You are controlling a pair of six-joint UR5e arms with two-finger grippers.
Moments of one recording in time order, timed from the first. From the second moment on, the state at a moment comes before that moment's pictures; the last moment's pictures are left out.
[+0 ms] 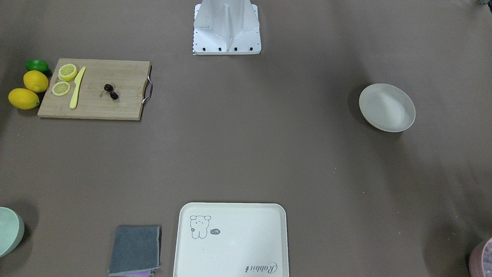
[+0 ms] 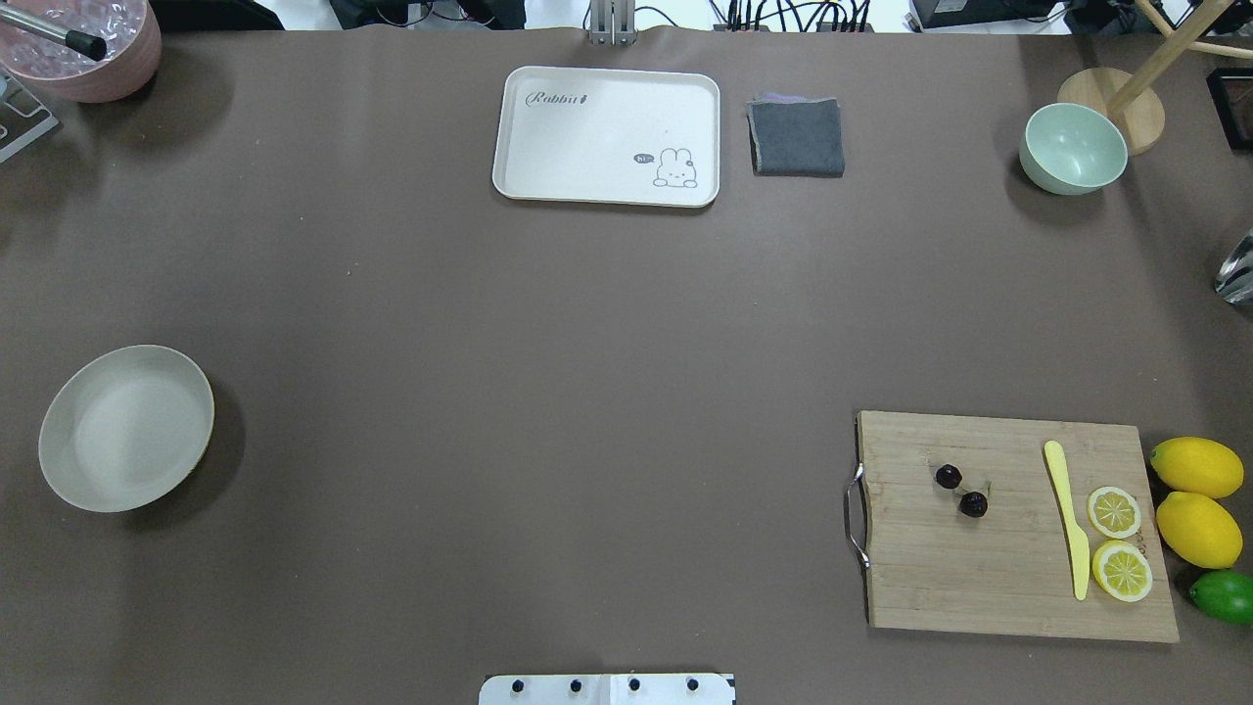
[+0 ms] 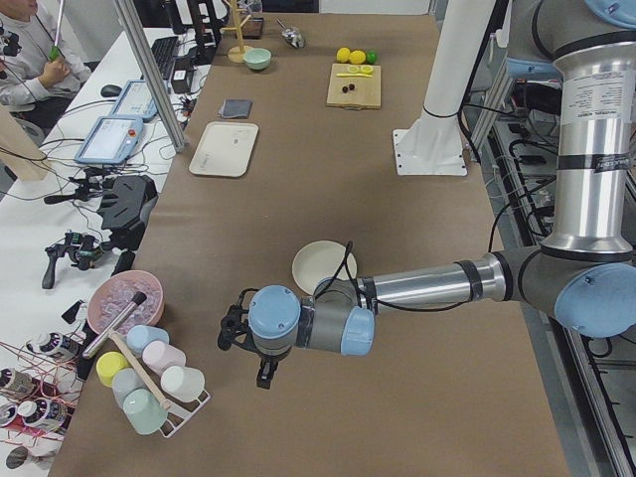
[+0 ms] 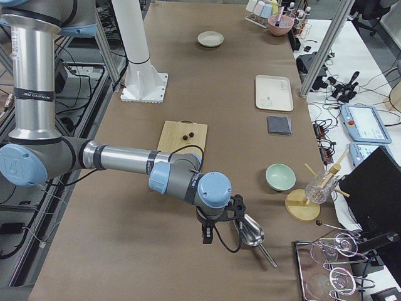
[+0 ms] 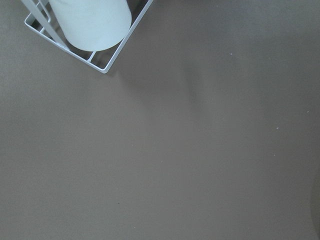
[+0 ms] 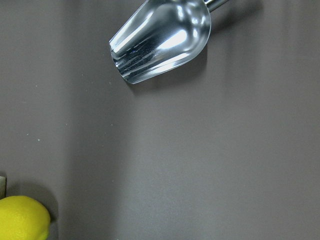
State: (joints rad) left arm -1.63 -1.52 -1.45 -1.89 -2.44 0.12; right arm 1.73 -1.64 1.61 -1.76 2.37 -0.33
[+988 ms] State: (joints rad) left arm -1.61 -1.46 -1.47 -1.88 -2.50 0.10; right arm 1.73 -1.70 1.61 -1.77 2.38 -0.32
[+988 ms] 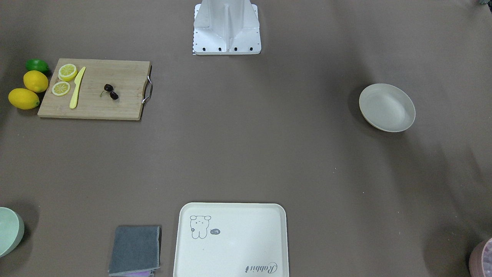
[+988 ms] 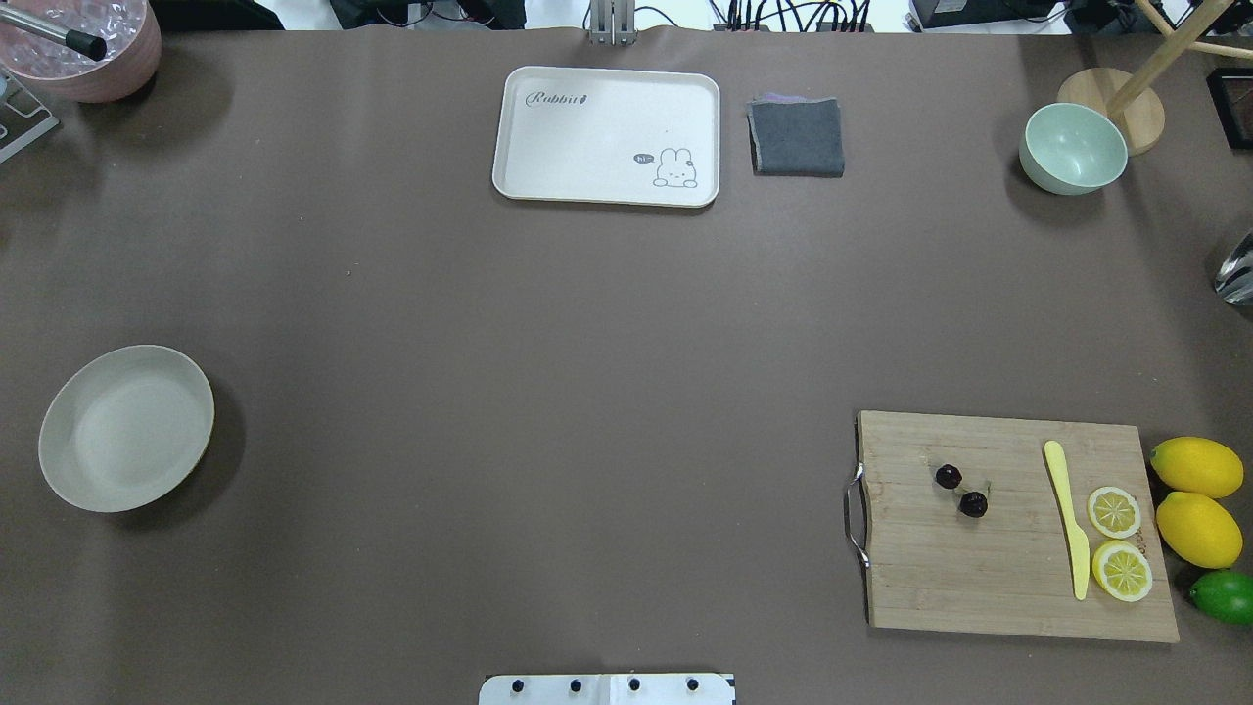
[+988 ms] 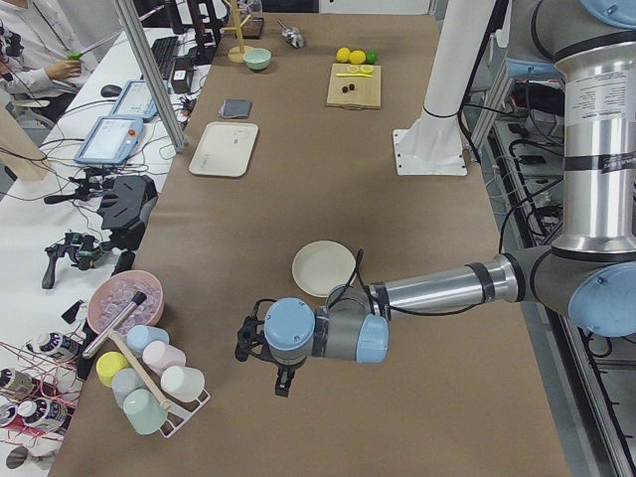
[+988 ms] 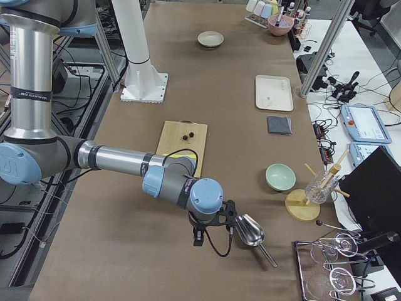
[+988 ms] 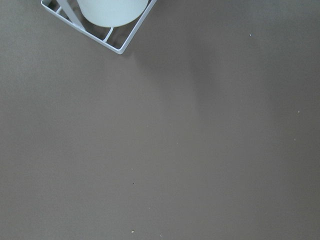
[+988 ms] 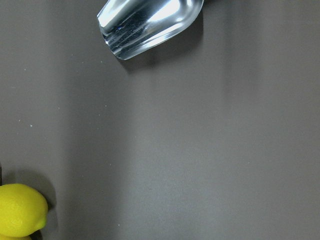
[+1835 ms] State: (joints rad) left arm -1.42 -1.37 -1.60 -1.90 -2.76 -0.06; right arm 1.73 -1.75 1.62 -1.77 2.37 -0.32
